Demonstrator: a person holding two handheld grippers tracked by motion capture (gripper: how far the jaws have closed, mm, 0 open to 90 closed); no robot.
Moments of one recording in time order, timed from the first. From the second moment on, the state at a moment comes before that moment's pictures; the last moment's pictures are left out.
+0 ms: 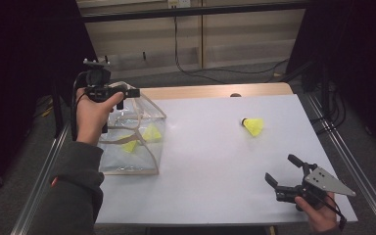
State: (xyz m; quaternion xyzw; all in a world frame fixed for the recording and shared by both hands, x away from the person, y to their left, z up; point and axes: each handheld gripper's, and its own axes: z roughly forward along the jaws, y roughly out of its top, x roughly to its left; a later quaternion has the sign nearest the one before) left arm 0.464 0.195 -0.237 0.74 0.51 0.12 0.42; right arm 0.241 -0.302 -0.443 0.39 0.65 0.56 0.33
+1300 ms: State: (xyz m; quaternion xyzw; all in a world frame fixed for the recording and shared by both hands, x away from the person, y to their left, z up) left arm 0.436 0.121 -0.245 0.79 0.41 0.08 0.45; right arm 0.242 -0.301 -0.443 0.39 0.65 0.57 0.33
